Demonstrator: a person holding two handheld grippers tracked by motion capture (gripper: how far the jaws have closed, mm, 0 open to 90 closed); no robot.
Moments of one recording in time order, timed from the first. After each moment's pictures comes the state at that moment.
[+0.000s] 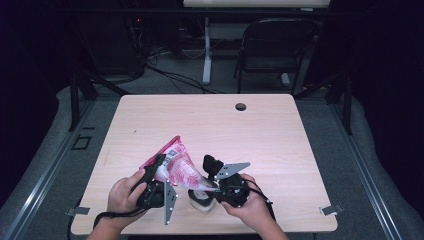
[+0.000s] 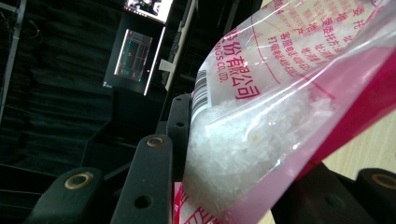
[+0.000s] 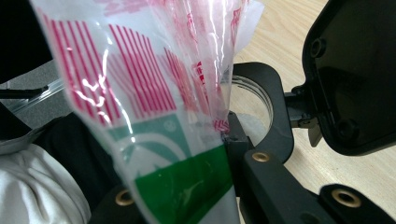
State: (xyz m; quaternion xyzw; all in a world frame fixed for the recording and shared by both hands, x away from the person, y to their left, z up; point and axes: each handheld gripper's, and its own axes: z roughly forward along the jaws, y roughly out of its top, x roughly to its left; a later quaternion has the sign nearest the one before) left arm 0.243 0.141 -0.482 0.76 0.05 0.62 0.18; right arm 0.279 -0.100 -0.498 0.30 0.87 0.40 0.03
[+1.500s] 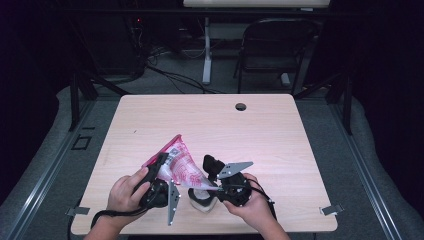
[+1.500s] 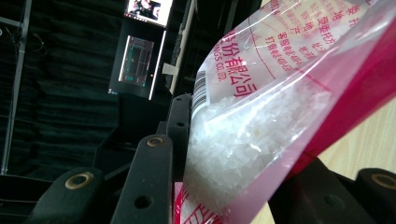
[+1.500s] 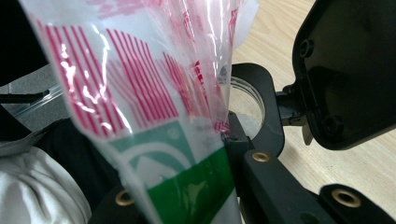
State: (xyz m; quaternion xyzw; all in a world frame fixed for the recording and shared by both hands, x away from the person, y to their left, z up) left arm 0.241 0.133 -0.473 0.76 0.02 0.63 0.15; right arm 0.280 -0.105 -0.497 0.30 0.86 0.40 0.03
